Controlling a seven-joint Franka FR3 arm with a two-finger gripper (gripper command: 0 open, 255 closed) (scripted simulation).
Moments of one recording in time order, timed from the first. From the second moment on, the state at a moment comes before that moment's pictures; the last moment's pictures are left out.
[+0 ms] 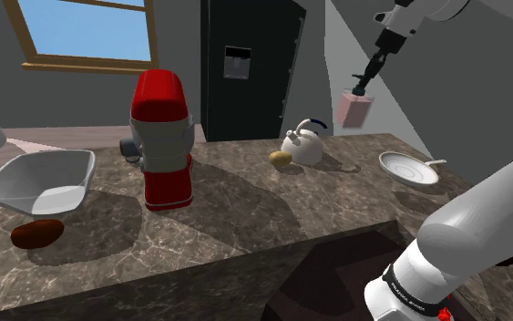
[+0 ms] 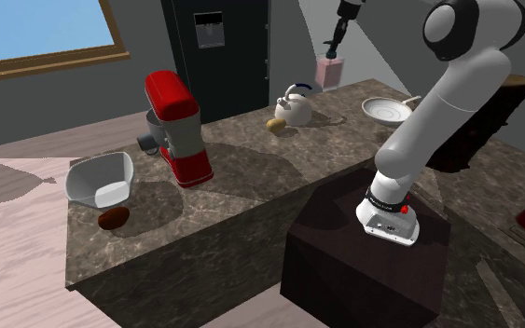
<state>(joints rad) -0.28 -0.23 -0.45 -1.83 0.08 1.74 -1.12</state>
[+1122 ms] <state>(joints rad) -0.28 -0.24 -0.46 -2.08 0.08 1.97 -1.15</state>
